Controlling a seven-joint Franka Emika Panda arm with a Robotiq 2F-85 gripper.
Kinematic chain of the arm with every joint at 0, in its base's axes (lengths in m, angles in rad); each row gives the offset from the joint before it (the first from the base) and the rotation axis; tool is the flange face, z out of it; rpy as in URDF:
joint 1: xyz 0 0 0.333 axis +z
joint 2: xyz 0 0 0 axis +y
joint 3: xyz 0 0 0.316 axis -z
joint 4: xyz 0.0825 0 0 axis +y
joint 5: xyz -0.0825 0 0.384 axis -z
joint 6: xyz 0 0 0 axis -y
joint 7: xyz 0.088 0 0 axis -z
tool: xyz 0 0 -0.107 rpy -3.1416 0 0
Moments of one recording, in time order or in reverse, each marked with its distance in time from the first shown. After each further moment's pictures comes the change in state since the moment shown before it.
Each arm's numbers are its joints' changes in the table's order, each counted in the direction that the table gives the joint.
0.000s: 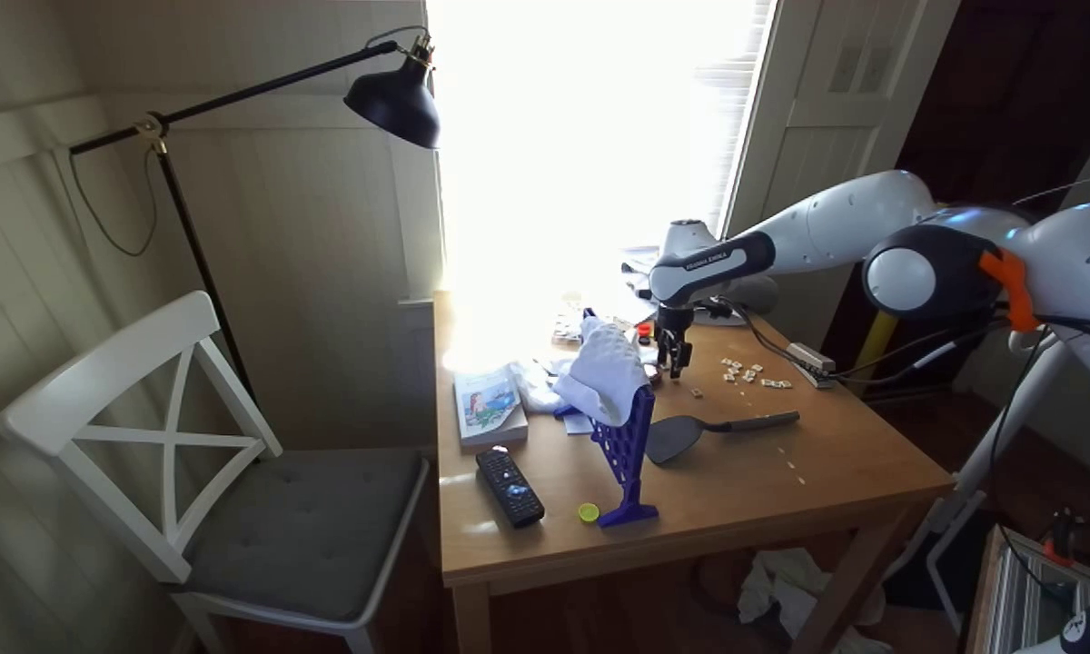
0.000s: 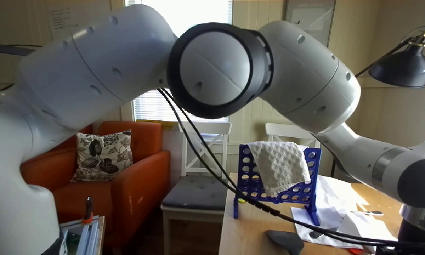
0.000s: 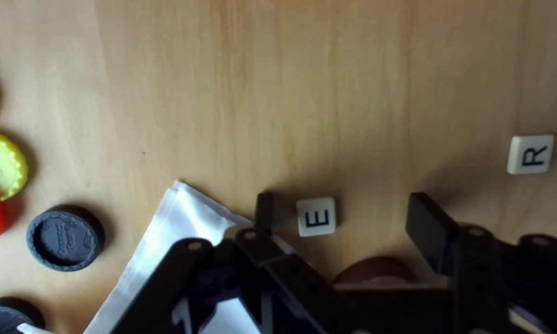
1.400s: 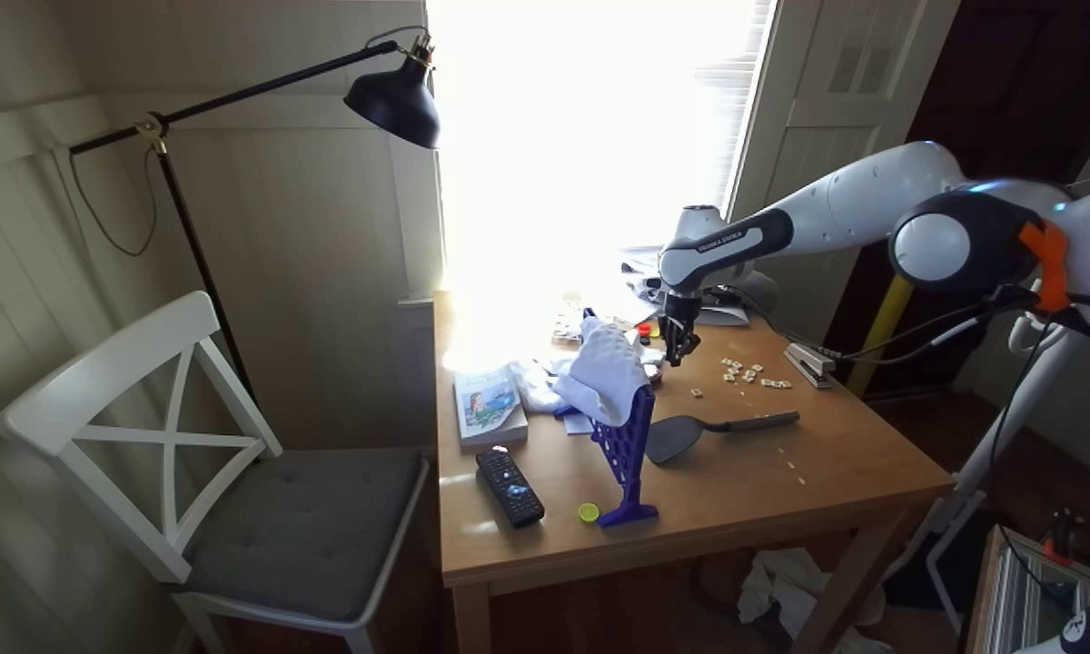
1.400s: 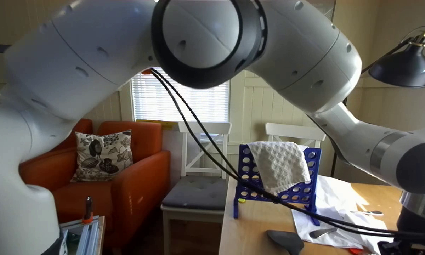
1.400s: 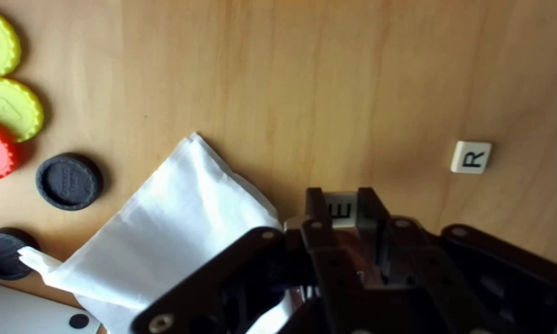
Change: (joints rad) arm -0.030 -0.127 -0.035 0.148 -0.007 0.034 -0.139
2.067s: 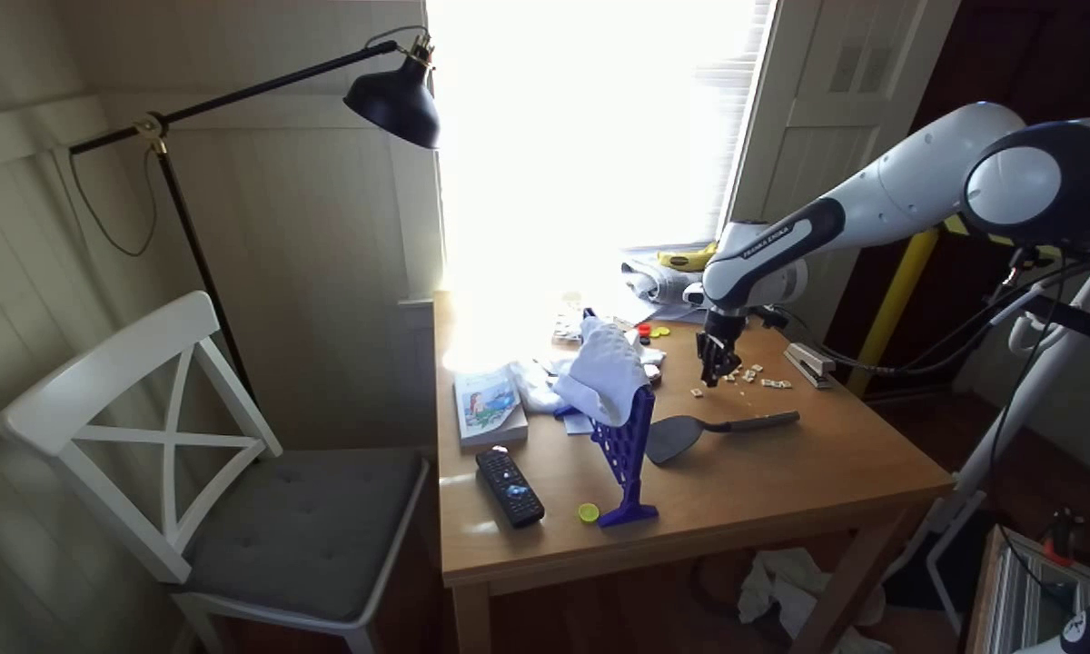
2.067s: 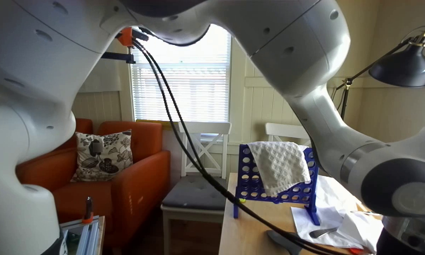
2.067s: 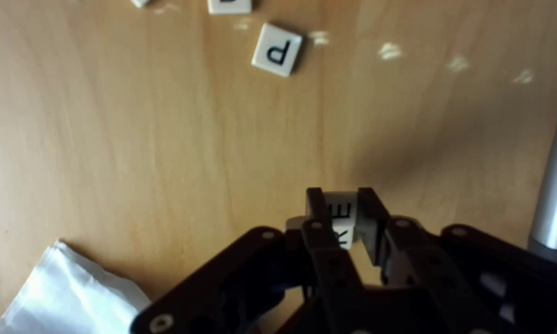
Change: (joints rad) arm -0.077 -0.231 -0.012 0.455 -0.054 0.223 -0.024
